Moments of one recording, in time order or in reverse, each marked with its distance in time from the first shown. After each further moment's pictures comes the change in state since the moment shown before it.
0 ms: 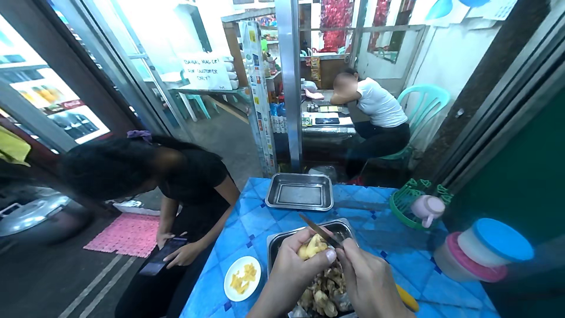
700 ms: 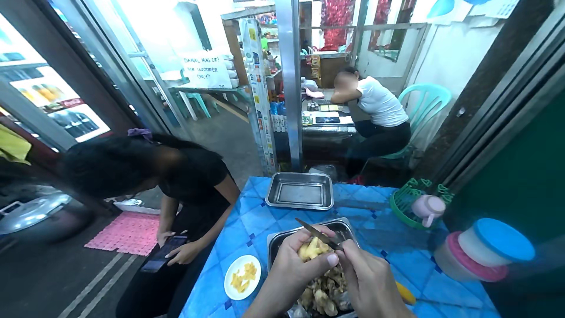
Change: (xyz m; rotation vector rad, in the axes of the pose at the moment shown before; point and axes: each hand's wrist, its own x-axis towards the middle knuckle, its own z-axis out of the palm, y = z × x) left_hand 0.001 0.002 -0.004 -0.007 -0.096 0.122; right_hand 0.002 -0.002 -0.004 0.082 0.011 -0.043
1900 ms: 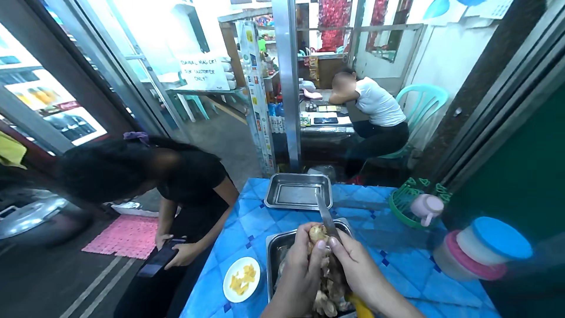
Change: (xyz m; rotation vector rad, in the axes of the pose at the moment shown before) left_hand -0.005 -0.028 0.013 0.556 0.196 0.101; right_hand 0.019 0.010 0.004 0.788 -0.527 0.767
